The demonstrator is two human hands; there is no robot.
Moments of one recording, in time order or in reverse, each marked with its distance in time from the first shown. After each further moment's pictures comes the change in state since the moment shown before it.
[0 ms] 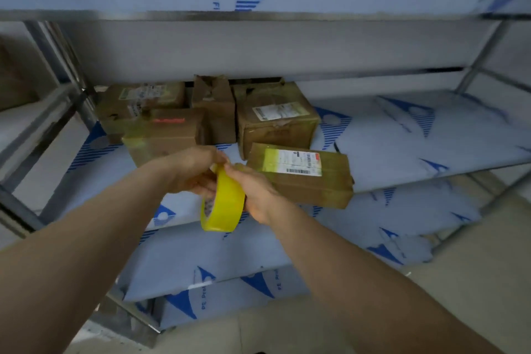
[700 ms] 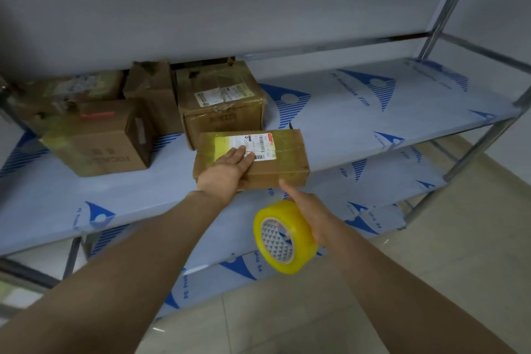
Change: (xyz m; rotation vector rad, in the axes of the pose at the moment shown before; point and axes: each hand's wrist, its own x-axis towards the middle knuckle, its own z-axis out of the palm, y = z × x) left_hand 0.084 -0.002 0.149 1.128 0.193 0.561; right_hand -0.057 0.039 -0.203 -0.141 0.371 0.199
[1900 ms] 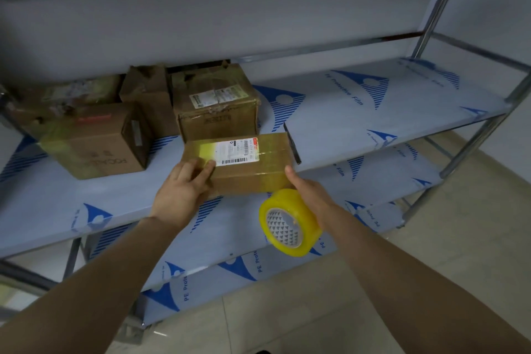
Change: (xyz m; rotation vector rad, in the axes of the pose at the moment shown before) left_hand -0.062 -0.038 0.010 0.031 0.268 -0.016; right_hand -0.004 -0.013 -0.026 -0.152 0.020 -0.153
